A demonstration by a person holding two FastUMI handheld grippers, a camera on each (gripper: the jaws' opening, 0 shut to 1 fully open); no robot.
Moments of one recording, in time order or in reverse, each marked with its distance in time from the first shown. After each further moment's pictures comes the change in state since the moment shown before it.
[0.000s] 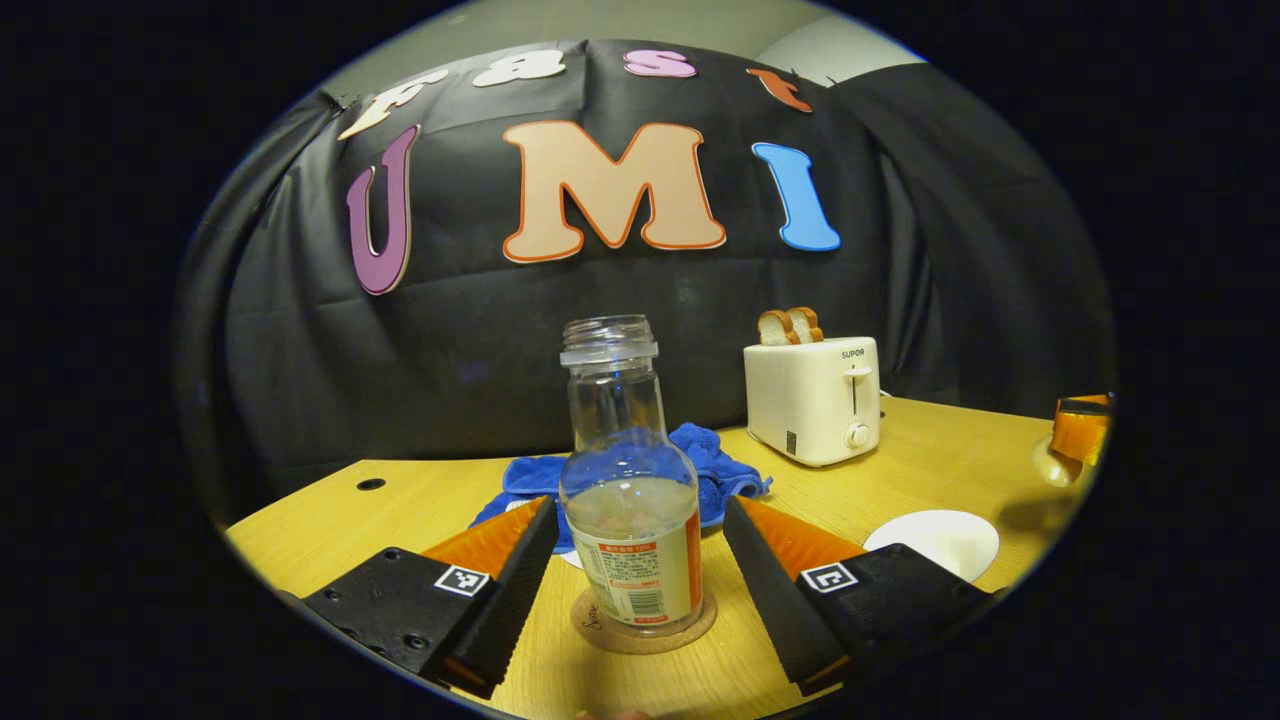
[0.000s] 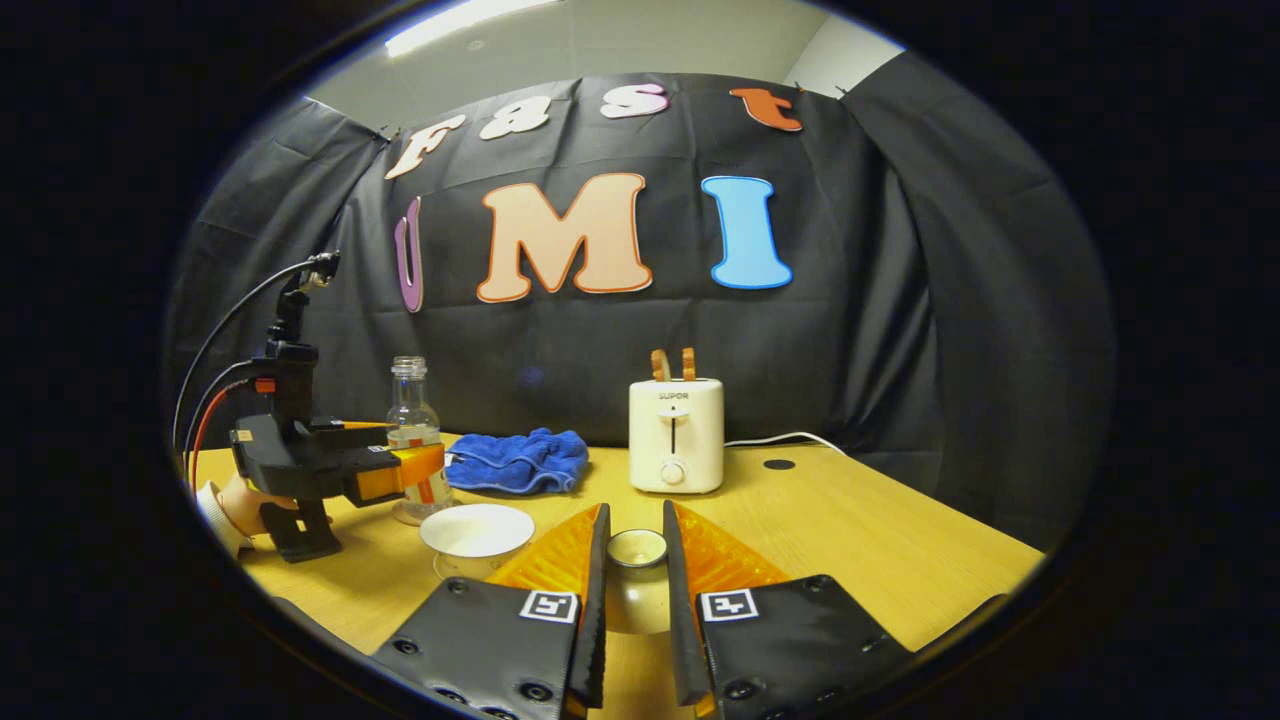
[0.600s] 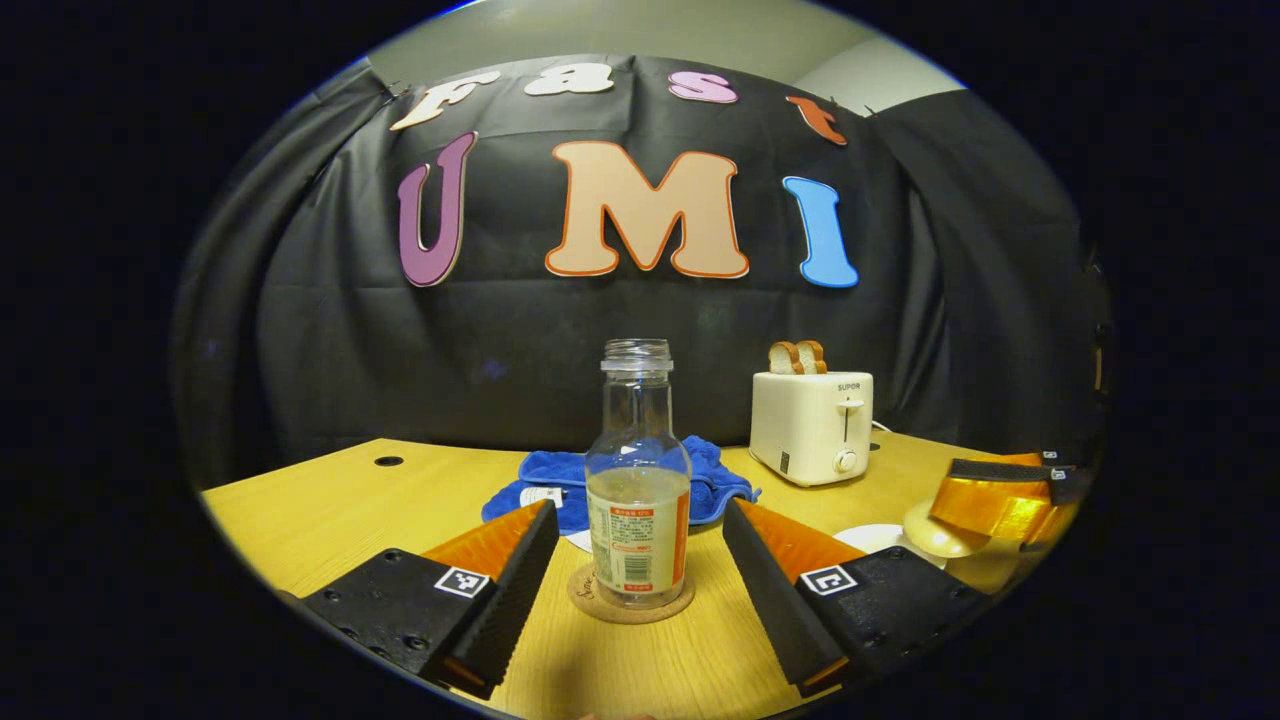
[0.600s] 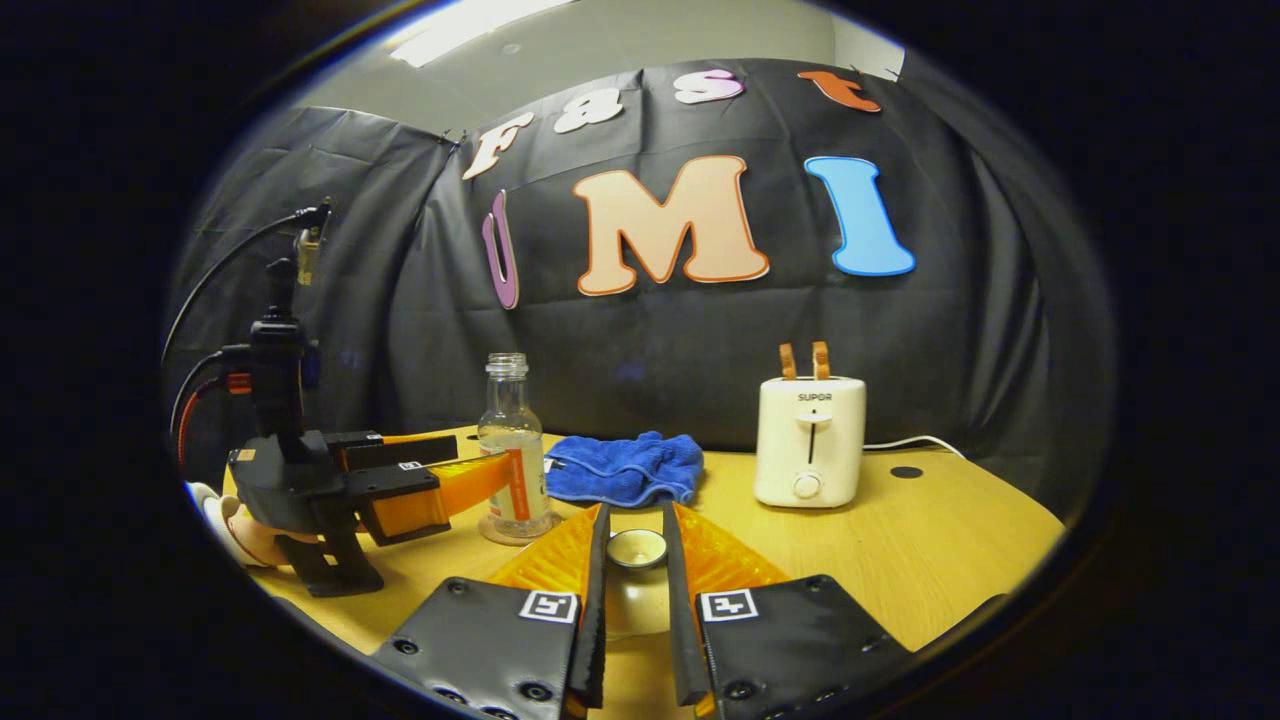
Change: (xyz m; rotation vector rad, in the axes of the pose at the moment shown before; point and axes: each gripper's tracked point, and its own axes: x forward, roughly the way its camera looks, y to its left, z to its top) left arm -0.044 0.005 0.003 -0.111 -0.044 0.061; right arm 0.048 0.091 -0.007 0.008 0.023 0.283
